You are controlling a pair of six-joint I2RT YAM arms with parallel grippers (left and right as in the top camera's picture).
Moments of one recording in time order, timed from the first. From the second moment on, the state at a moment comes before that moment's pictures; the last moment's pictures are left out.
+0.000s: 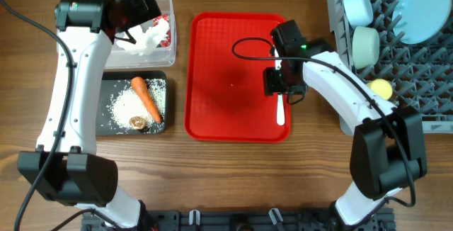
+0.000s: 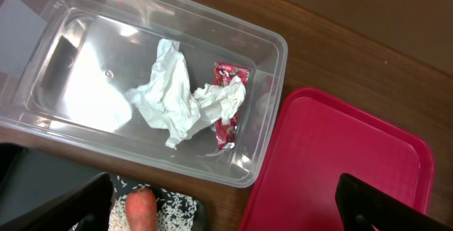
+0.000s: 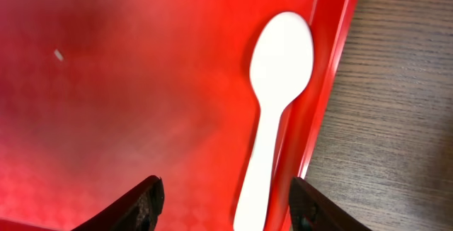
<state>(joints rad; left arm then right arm) -0.07 1.78 1.83 -0.99 -0.07 -0.43 0.36 1.84 1.33 -0.90 -0.06 0.28</state>
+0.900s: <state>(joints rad) -0.07 1.78 1.83 -0.99 -0.07 -0.43 0.36 1.84 1.09 -0.70 -0.04 0.33</state>
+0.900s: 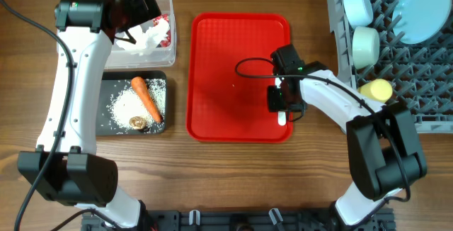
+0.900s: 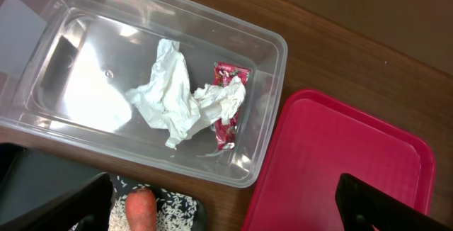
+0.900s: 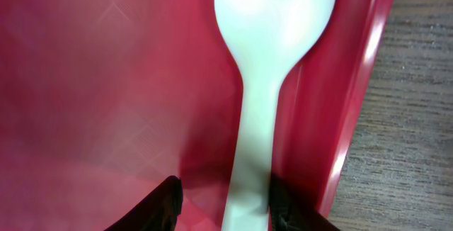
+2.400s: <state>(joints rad) -0.07 1.78 1.83 -0.99 -0.07 -0.43 0.36 1.76 1.15 -0.73 -0.03 0.33</state>
